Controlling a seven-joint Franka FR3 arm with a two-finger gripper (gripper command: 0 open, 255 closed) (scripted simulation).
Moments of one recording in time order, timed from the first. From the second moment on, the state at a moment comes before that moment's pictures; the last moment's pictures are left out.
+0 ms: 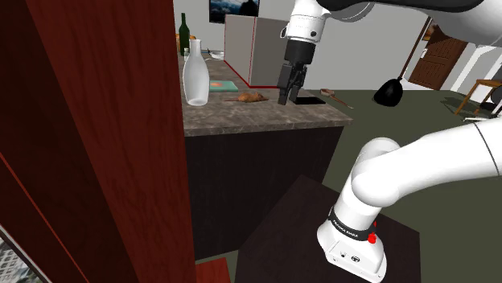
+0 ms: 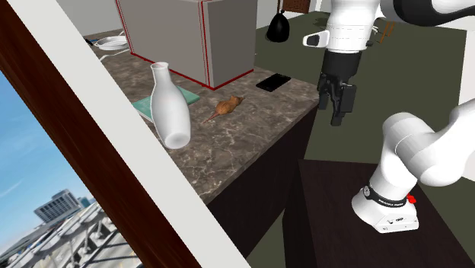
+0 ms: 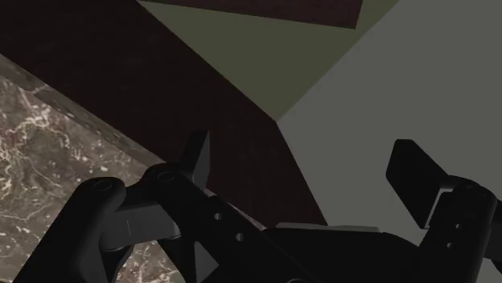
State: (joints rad) arm 0.01 -0.83 -0.04 -2.37 0.12 1.51 -0.10
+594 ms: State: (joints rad) arm 0.01 -0.60 -0.15 -2.27 0.03 1.61 -0.29
